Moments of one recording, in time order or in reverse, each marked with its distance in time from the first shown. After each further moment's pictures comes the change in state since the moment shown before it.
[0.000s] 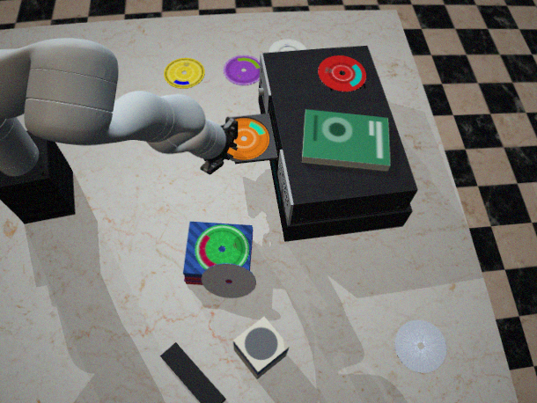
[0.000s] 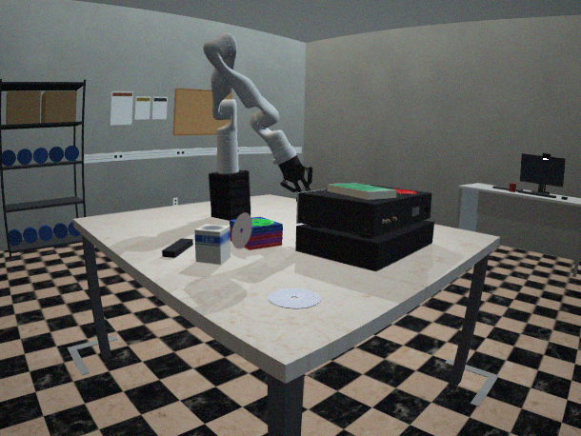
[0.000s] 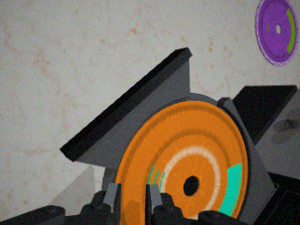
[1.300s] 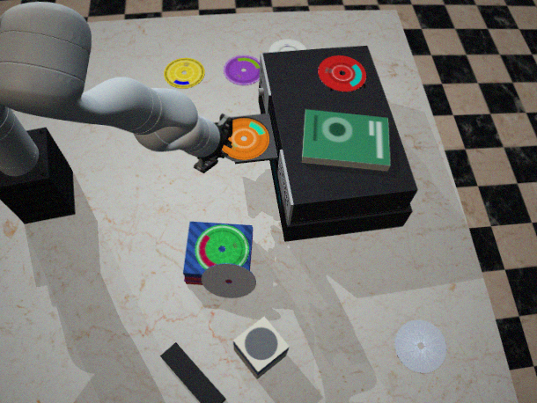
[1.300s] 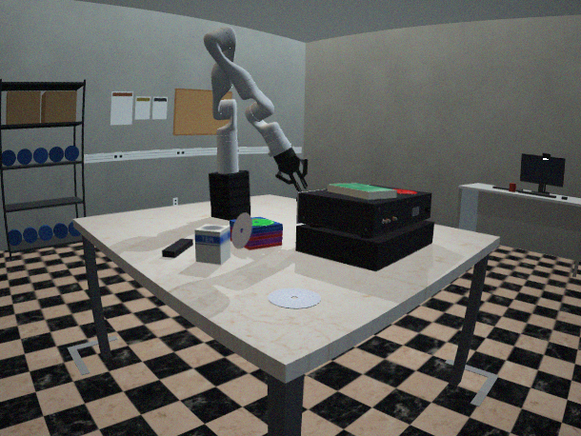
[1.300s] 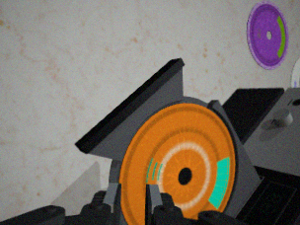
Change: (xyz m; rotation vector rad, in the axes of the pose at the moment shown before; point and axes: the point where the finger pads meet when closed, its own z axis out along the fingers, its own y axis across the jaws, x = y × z) arm 0.002 -0.001 -0.034 0.000 0.005 0.005
